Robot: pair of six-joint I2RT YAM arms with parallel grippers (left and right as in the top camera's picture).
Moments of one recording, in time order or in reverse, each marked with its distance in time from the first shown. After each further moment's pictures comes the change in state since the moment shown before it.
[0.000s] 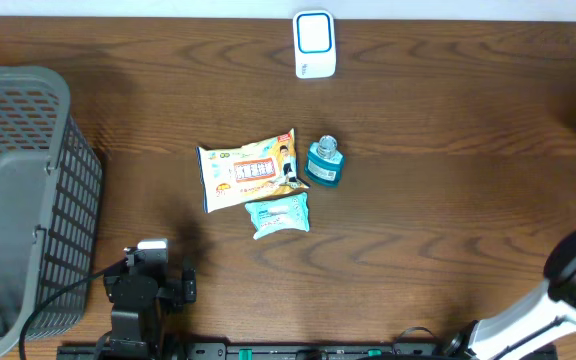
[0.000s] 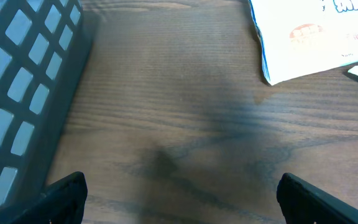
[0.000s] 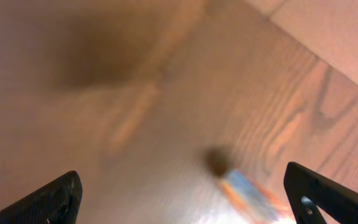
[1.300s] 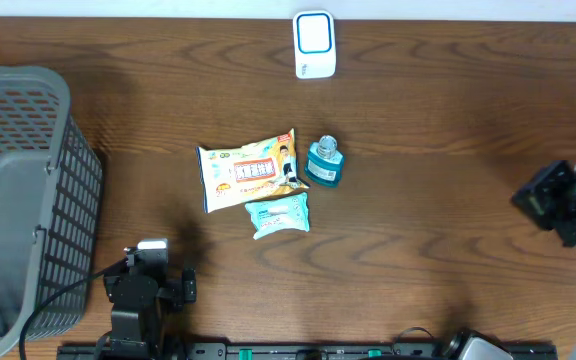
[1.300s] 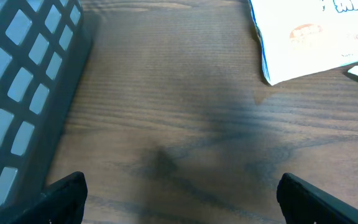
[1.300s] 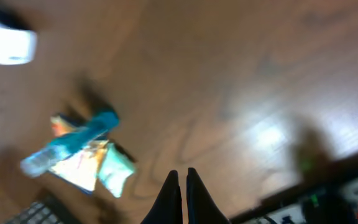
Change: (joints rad) left arm 0.000 0.000 0.000 0.000 0.000 0.000; right arm 0.082 -0.597 -0.251 -0.687 -0.660 0.150
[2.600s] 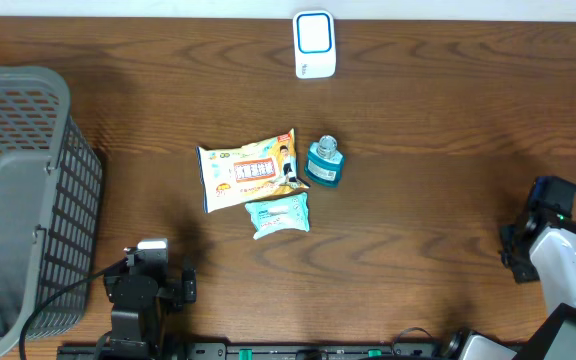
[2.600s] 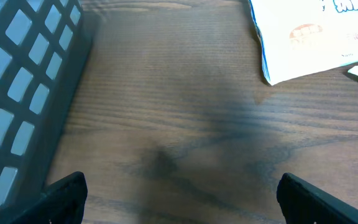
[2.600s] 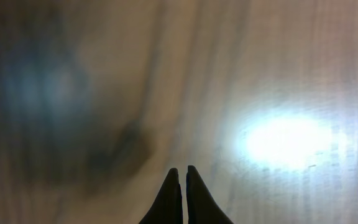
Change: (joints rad) left arm 0.000 0.000 0.000 0.000 0.000 0.000; right arm 0.023 0.090 -0.748 0.787 0.721 0.551
